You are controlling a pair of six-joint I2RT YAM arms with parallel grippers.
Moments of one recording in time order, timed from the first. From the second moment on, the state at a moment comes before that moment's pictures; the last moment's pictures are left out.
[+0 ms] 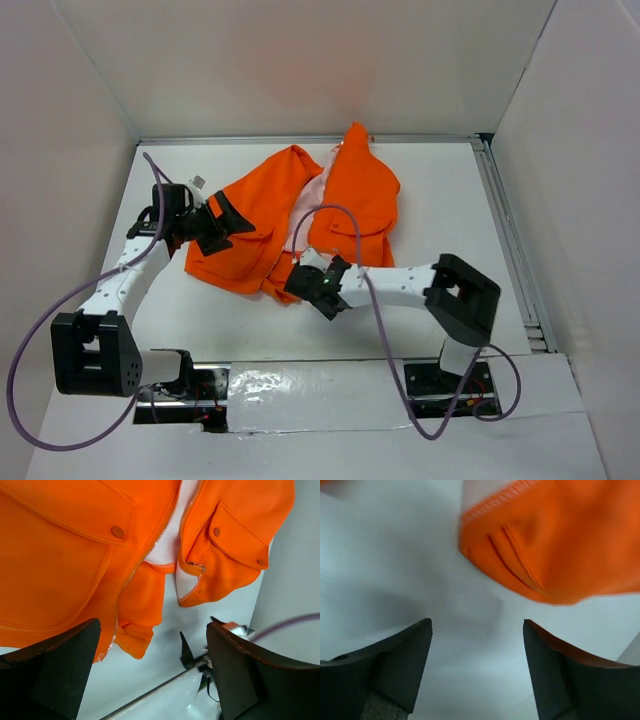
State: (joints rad) left arm -0.01 1.28 0.93 -0.45 0.53 -0.64; right arm 1.12 1.78 1.10 -0.72 0.62 0.32
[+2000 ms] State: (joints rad) left arm 0.06 1.33 0.81 -0.37 0.55 -0.64; right arm 0.93 1.63 1.12 -0.32 0.18 0.64
